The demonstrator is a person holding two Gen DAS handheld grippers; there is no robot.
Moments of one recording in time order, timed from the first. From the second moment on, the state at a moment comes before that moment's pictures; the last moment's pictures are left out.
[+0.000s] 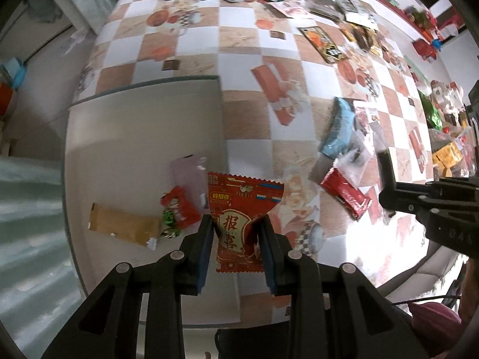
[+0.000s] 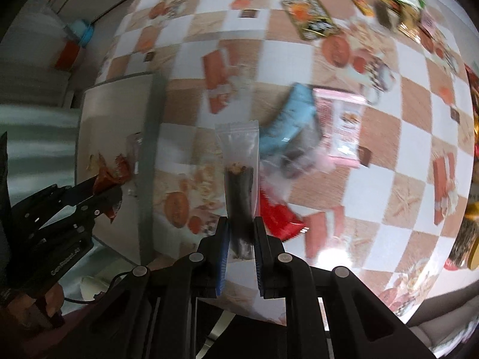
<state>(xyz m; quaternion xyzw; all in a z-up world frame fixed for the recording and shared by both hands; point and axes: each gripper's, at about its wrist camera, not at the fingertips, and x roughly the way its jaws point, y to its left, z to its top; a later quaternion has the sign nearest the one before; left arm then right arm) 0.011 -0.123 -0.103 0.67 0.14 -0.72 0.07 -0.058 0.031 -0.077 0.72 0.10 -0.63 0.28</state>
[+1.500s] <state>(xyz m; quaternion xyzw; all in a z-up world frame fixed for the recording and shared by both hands) 0.063 -0.229 -0.119 0.65 0.20 -0.70 0.19 -0.019 -0.149 -0.080 0.69 0.22 -0.58 0.38</state>
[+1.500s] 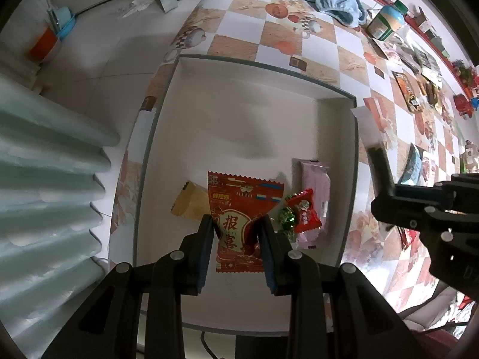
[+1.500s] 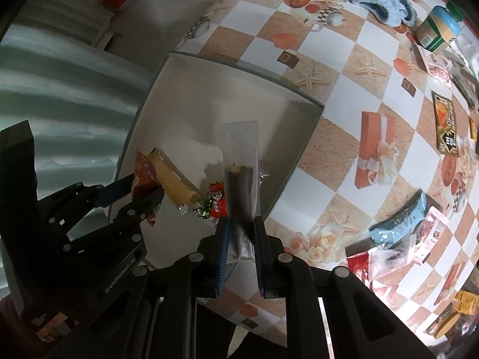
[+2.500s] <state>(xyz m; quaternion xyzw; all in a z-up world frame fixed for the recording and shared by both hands) 0.056 -0.236 -0.132 0.67 0.20 -0.69 0.19 -0.028 -0.187 -0.113 0.72 0.23 -0.56 0.36</state>
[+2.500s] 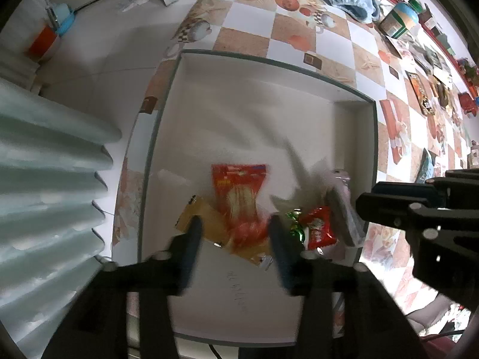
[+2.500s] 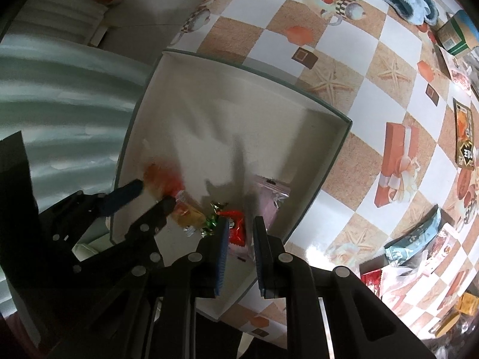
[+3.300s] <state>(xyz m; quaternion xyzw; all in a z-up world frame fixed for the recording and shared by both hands) 0.014 -0.170 -0.117 0.68 0.14 -0.71 0.12 -0.081 0.008 -0.140 0.79 0.11 -0.59 0.15</state>
